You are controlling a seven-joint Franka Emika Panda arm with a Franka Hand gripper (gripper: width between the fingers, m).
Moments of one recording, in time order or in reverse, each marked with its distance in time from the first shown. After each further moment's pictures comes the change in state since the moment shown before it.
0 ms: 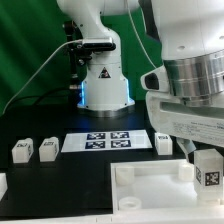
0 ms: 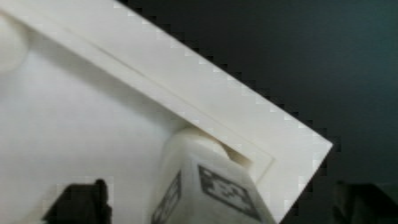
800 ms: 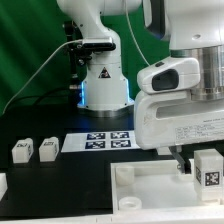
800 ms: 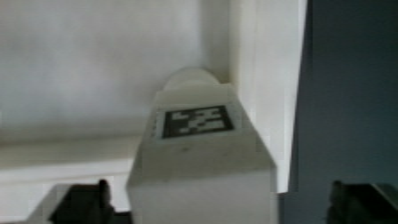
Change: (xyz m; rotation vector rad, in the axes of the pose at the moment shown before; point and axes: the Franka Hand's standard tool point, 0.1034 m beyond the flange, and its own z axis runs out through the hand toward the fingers) arm 0.009 -0.004 -0.004 -0.058 0.058 -0.658
